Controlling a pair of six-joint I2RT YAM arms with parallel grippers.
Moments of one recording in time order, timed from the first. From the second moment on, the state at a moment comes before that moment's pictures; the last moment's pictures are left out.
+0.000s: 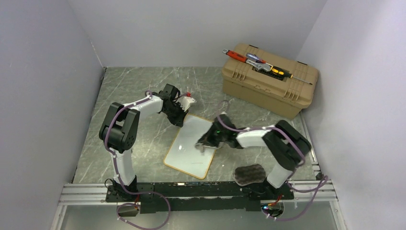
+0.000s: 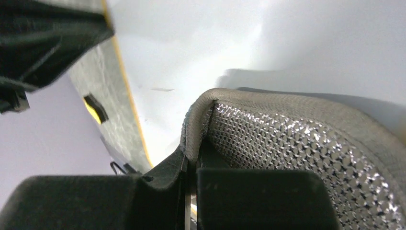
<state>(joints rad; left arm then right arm) -0.41 1.94 1.25 -0.54 0.43 0.48 0.77 1.74 0.71 0.24 -0.19 1.24</state>
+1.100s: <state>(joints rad) -0.23 1.69 1.51 -1.12 0.42 0.50 0.37 1.58 1.02 -0.63 0.04 0.75</state>
